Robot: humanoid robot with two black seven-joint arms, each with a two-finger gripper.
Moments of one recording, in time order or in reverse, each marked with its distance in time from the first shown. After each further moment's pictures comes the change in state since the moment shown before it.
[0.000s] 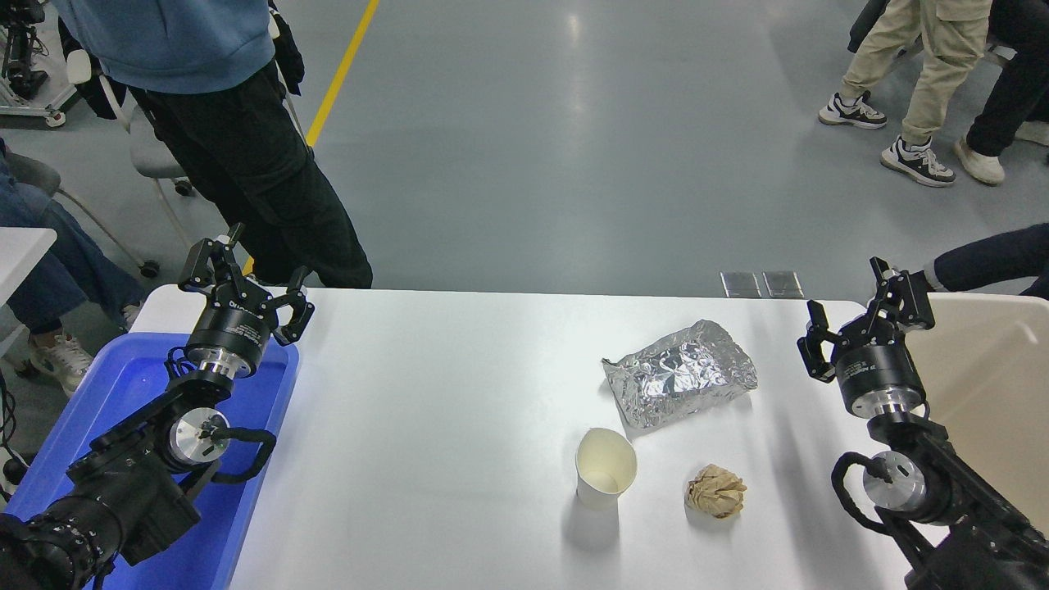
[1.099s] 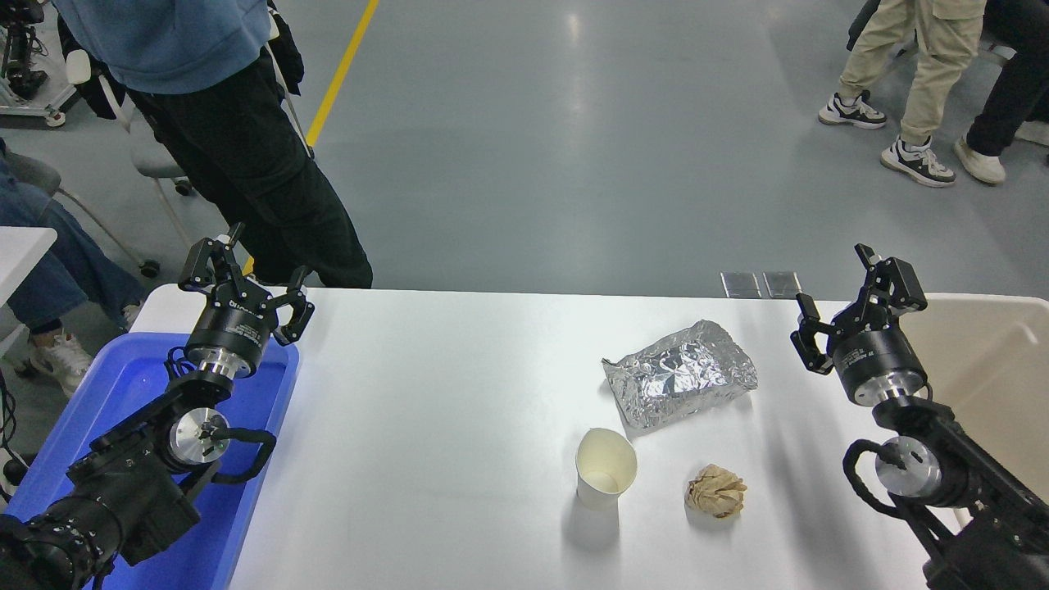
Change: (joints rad) left arm 0.000 0.000 0.000 0.000 0.000 0.000 0.000; right arm 0.000 -0.111 -0.053 0.175 -0.004 -0.033 -0.183
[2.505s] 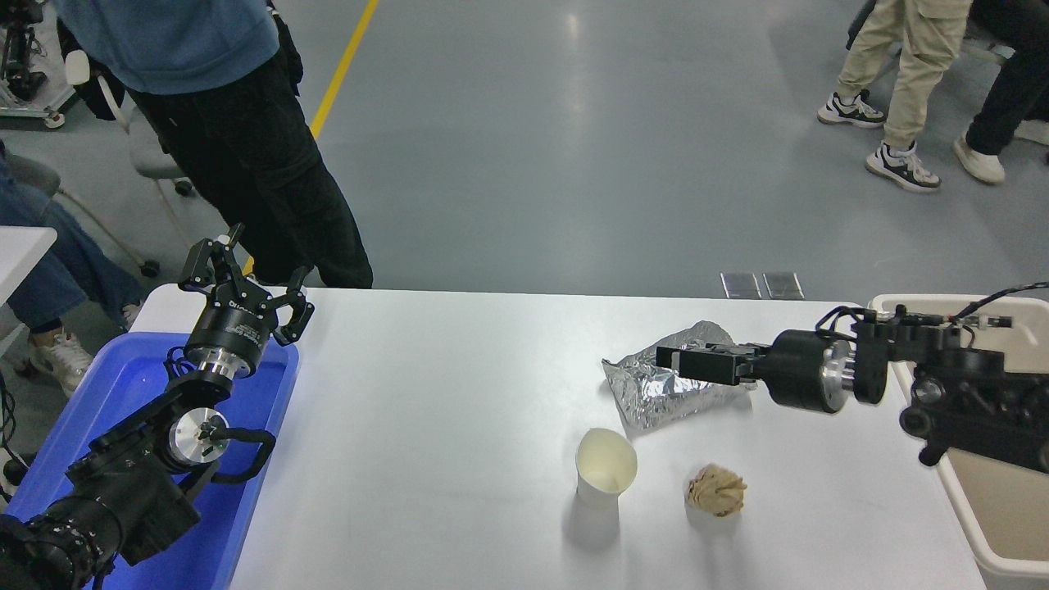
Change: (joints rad) left arm 0.000 0.000 0.000 0.001 0.000 0.000 0.001; right arm 0.913 -0.313 -1.445 0.361 -0.725 -0.045 -0.064
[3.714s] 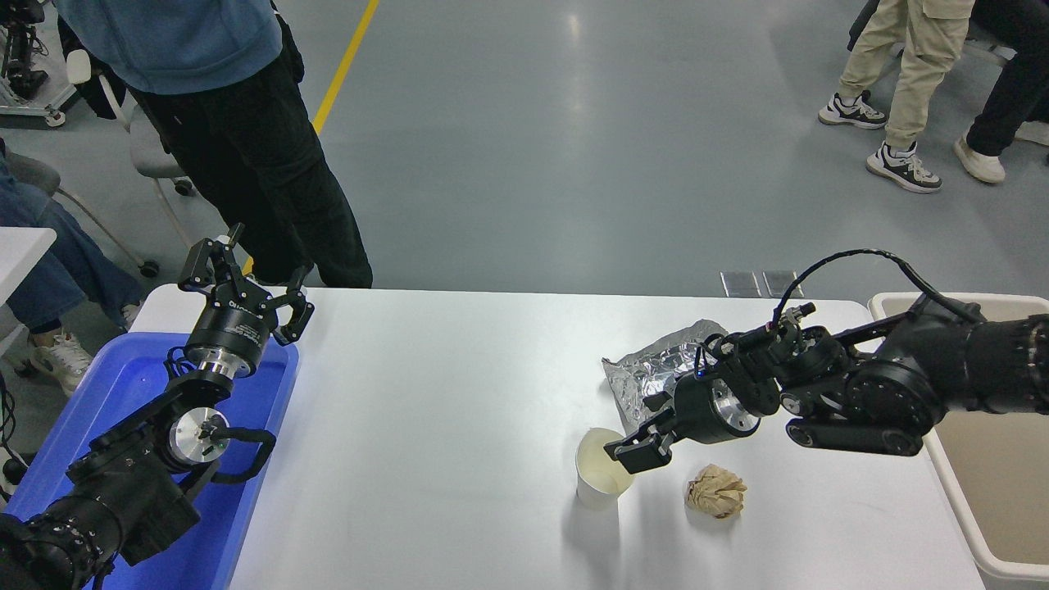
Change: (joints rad) left arm 0.000 0.000 0.000 0.000 0.000 0.000 0.000; right arm 0.126 0.428 -0.369 -0.247 -0.068 0.009 0.020
